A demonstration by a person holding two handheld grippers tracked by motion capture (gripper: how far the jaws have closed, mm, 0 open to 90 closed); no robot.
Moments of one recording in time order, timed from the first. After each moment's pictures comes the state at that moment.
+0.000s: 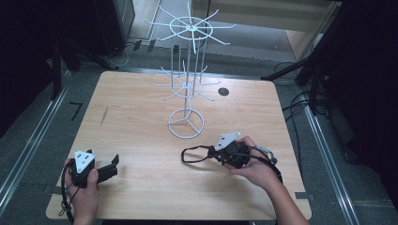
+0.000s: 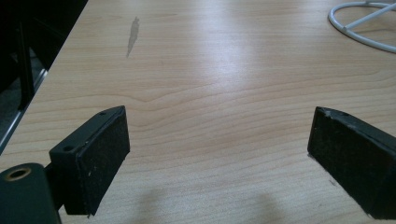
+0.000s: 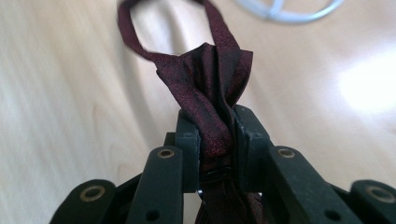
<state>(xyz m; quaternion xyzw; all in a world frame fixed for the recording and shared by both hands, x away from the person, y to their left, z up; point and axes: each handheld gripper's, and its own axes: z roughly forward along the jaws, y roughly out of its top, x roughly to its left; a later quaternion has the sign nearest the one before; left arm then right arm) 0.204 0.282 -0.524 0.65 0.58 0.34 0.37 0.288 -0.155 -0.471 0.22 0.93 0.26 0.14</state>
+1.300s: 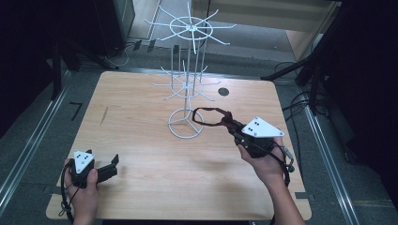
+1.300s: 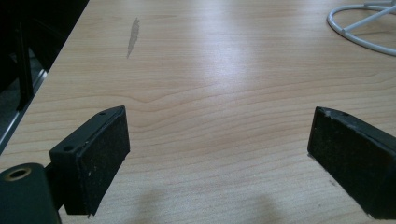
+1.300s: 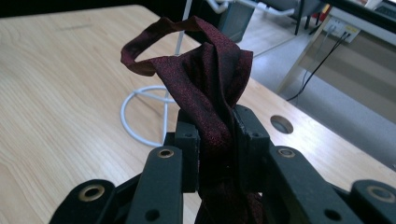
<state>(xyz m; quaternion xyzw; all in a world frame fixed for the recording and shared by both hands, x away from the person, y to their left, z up) 0.203 0.283 -0.524 0.64 0.58 0.34 0.37 0.273 -0.189 -0.402 0.29 0.78 0.46 0.30</state>
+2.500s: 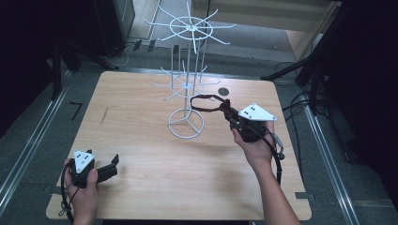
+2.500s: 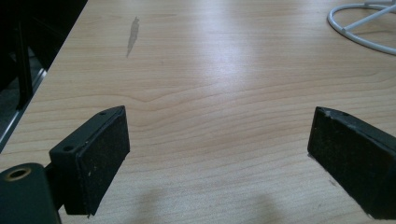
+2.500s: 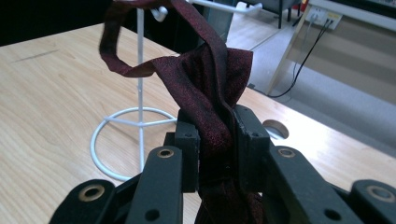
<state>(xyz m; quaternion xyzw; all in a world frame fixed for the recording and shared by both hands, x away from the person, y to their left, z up) 0.204 0.283 -0.524 0.64 0.58 0.34 0.37 0.320 -0.178 -0.417 0.36 0.75 0.47 0.29</state>
